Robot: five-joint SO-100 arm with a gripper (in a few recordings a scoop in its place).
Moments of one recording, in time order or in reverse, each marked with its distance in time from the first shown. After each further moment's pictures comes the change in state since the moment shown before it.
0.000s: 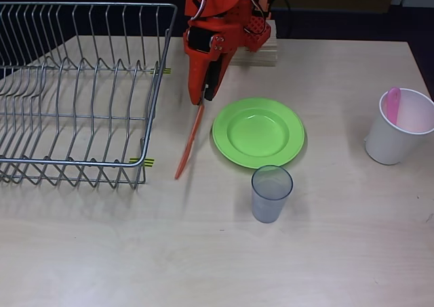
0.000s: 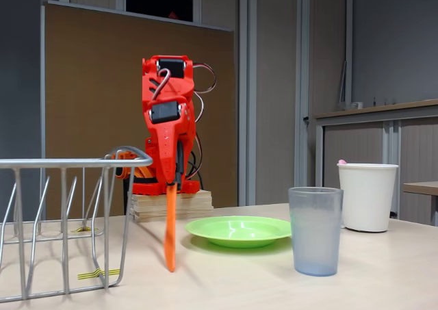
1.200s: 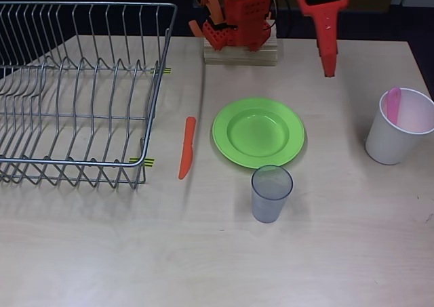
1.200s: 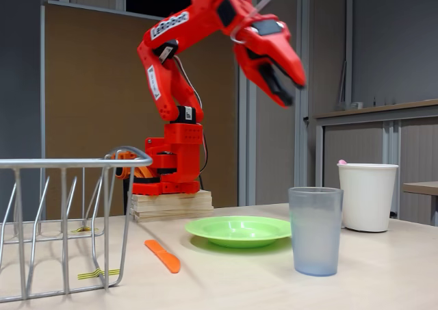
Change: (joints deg) arm -43.1 -32.4 -57.8 26.4 12.0
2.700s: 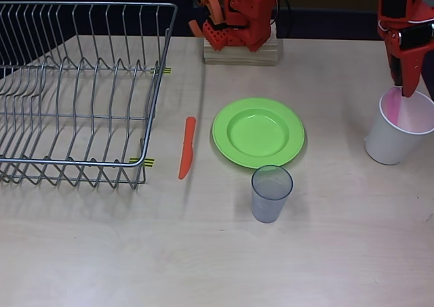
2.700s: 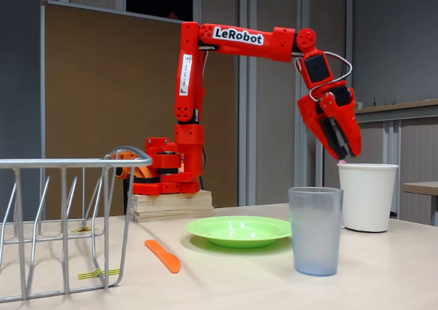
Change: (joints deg) arm -24.8 -30.4 -10.5 -12.3 13.2
